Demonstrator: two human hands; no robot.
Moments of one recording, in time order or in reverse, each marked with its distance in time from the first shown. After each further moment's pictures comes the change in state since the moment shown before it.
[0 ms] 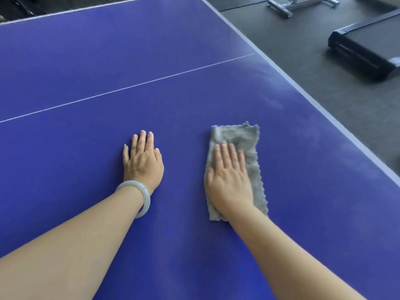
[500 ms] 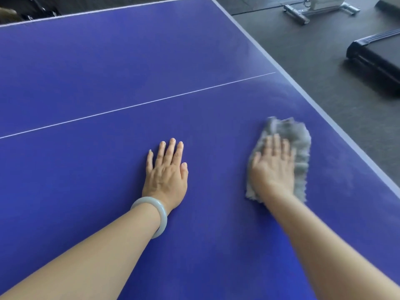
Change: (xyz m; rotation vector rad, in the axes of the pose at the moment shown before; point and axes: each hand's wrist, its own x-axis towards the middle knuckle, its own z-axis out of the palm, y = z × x) left_hand 0.058 0.032 0.009 0.062 -0.033 0.171; right_hand 0.139 0.057 -0.014 -0.023 0.023 0.266
